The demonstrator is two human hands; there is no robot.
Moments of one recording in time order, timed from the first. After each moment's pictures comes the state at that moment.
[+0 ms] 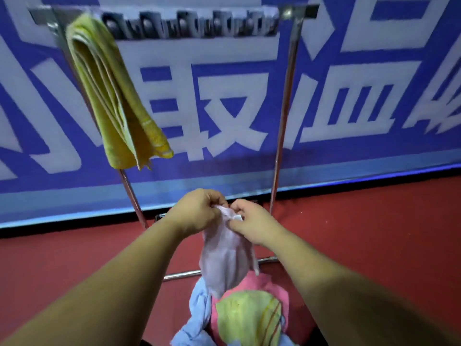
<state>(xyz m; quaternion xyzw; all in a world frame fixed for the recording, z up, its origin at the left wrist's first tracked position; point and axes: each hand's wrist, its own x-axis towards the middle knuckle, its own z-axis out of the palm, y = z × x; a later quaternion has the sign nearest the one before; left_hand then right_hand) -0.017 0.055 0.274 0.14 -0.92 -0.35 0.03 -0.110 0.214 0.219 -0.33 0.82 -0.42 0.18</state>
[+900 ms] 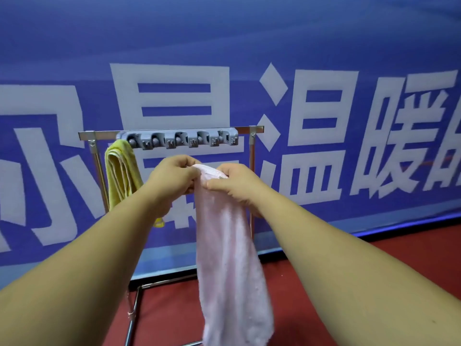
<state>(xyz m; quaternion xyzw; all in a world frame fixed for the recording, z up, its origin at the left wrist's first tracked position) 0.016 0.108 0.513 0.13 -0.78 -0.55 0.27 -0.070 0.269 0.504 -0.38 0.78 -0.50 0.07</state>
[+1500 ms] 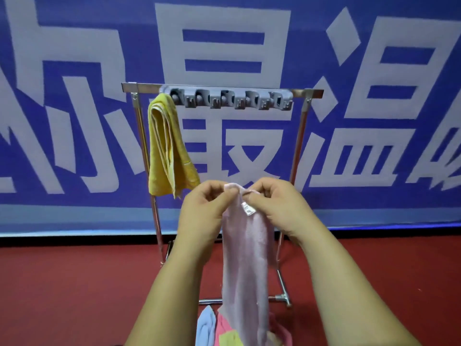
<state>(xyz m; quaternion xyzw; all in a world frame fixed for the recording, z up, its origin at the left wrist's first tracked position) 0.076 0.122 0.394 0.17 -0.65 -0.65 0.35 -0.040 0.248 0.412 -0.37 0.77 -0.52 0.09</state>
